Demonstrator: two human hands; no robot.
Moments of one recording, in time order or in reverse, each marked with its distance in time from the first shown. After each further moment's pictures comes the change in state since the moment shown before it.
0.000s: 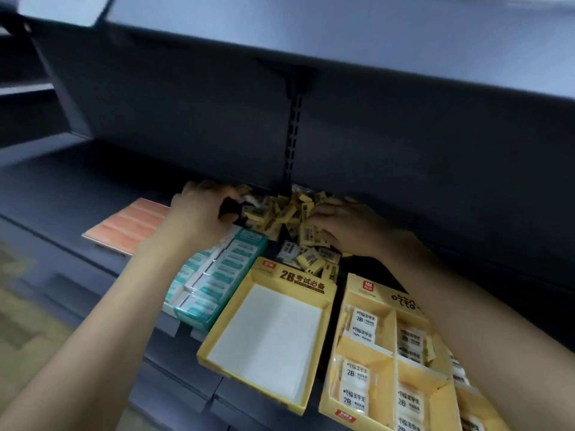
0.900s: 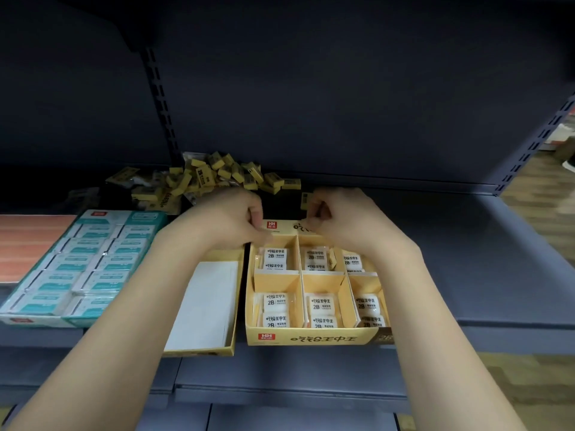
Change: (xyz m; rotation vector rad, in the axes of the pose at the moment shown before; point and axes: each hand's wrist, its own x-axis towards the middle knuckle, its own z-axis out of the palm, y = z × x) left_hand -0.034 0.146 0.030 -0.117 -0.540 0.416; right_hand -0.158 -0.048 -0.030 0.625 0.086 0.856
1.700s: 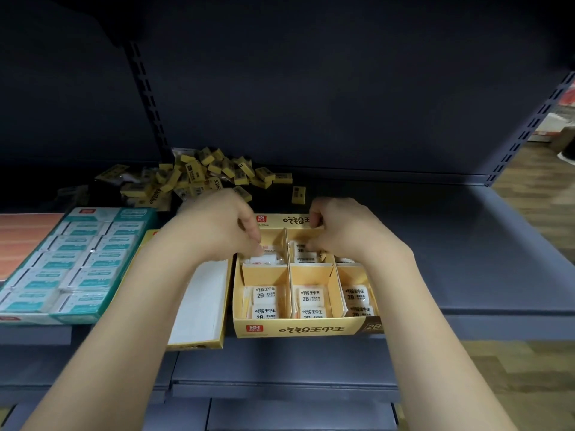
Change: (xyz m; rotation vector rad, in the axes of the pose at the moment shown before) left_hand -0.033 0.028 -0.005 -0.055 -0.039 -0.111; right_hand -0.013 0.007 0.006 -0.080 -0.151 0.154
